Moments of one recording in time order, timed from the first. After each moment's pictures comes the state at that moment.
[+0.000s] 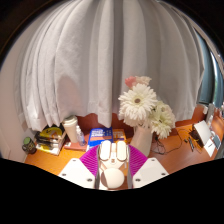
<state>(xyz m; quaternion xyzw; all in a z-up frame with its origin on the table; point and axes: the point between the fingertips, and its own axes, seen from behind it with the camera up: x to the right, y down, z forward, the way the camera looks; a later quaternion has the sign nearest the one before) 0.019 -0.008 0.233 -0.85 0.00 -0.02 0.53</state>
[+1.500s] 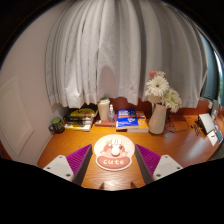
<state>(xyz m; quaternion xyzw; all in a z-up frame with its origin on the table) -0.092 -0.199 0.214 -0.87 -0.05 0.03 0.50</state>
